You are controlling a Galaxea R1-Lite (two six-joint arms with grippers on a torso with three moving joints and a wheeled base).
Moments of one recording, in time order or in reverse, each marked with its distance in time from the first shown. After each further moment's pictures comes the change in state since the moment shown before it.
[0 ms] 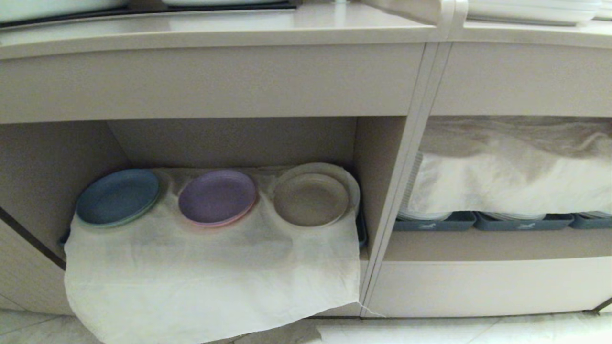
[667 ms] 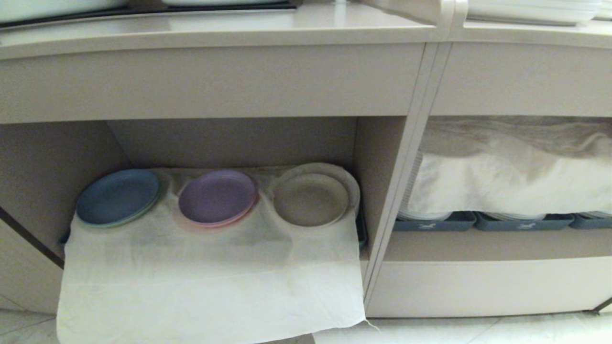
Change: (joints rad) left arm 0.000 0.022 -0.148 0.125 -0.189 0.015; right arm 0.000 0.000 0.000 0.000 0.000 0.000
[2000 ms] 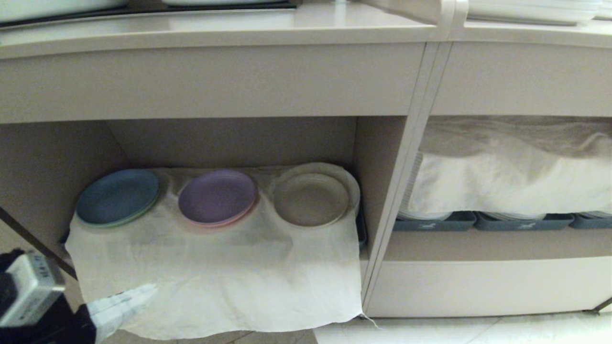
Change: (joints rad) left arm -0.116 0.944 -0.019 -0.593 -0.220 0.165; right arm 0.000 0.000 0.000 0.000 0.000 0.000
